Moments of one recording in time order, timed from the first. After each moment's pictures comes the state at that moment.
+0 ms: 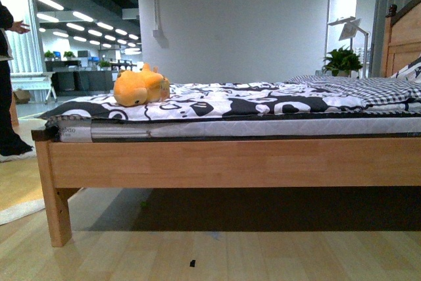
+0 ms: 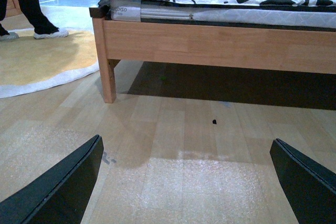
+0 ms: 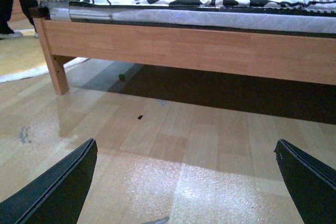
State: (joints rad) left arm 0.00 0.00 0.01 0.00 0.00 0.00; right arm 0.00 0.00 0.01 0.00 0.00 0.00
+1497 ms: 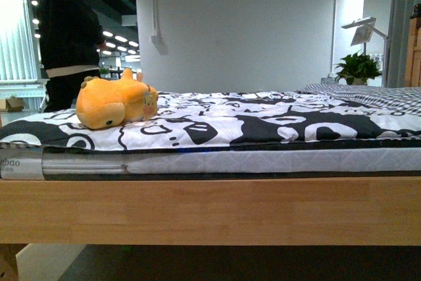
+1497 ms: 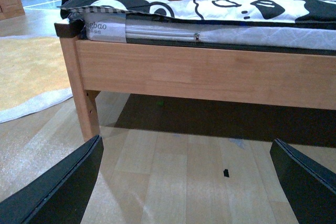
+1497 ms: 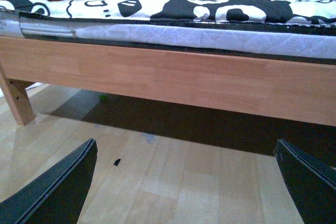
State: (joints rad) left arm 0.00 0.00 0.01 0.00 0.00 0.00; right arm 0.00 0.00 0.01 0.00 0.00 0.00
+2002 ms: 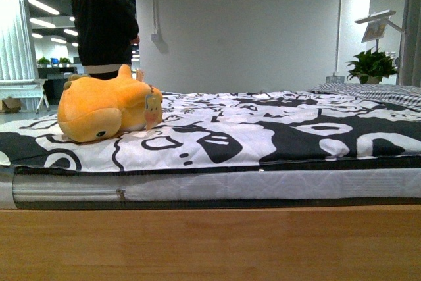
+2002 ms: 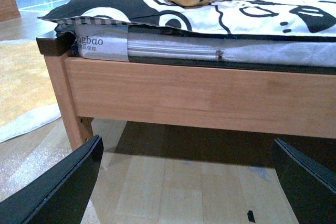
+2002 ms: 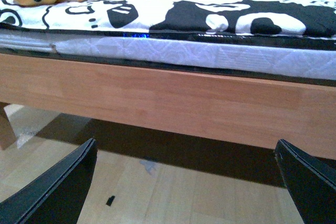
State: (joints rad) left arm 0.00 0.00 0.01 0.00 0.00 0.00; right arm 0.00 0.00 0.01 0.00 0.00 0.00
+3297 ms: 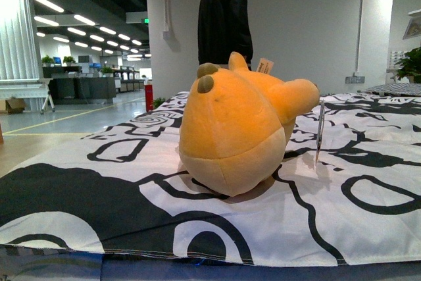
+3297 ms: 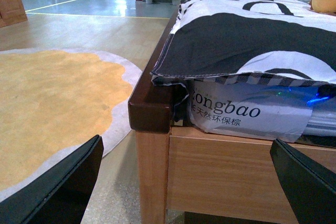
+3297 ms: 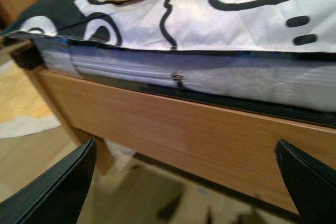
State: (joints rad) left arm 0.00 0.00 0.01 0.00 0.00 0.00; right arm -0.24 0.15 0.04 -0.01 -0.56 0.14
